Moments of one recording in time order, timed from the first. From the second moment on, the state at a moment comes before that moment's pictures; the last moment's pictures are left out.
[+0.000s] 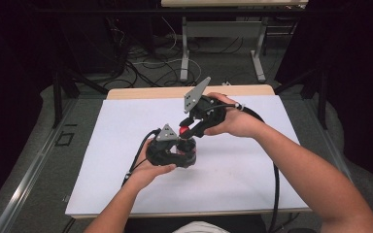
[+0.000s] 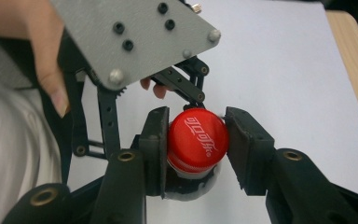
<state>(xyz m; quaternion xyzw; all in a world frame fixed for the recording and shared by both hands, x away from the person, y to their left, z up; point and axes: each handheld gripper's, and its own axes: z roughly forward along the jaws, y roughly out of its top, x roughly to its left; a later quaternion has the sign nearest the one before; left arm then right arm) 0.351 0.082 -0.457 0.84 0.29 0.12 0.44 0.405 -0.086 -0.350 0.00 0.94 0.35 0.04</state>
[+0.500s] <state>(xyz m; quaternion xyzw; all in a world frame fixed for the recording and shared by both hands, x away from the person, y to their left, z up) 0.355 0.087 -0.457 0.84 0.31 0.12 0.43 0.389 -0.087 -0.353 0.13 0.92 0.37 0.06</state>
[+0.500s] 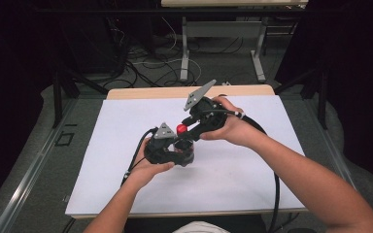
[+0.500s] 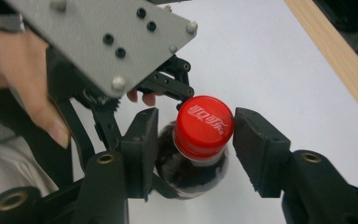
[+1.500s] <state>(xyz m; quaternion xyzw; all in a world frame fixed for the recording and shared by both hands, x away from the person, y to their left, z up) 0.353 0.085 -0.458 0.84 0.31 0.12 0.42 0.392 -0.085 -0.354 0.15 0.92 0.35 0.07</state>
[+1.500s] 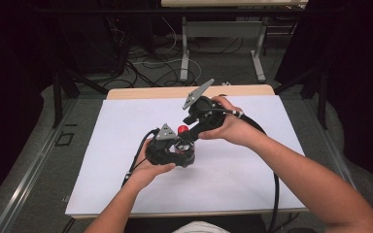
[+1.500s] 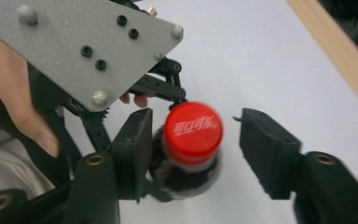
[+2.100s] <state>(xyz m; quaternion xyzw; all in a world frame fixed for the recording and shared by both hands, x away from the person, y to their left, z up) 0.351 0.082 -0.459 0.84 0.30 0.12 0.43 0.404 -0.085 -0.355 0.02 0.94 0.33 0.05</state>
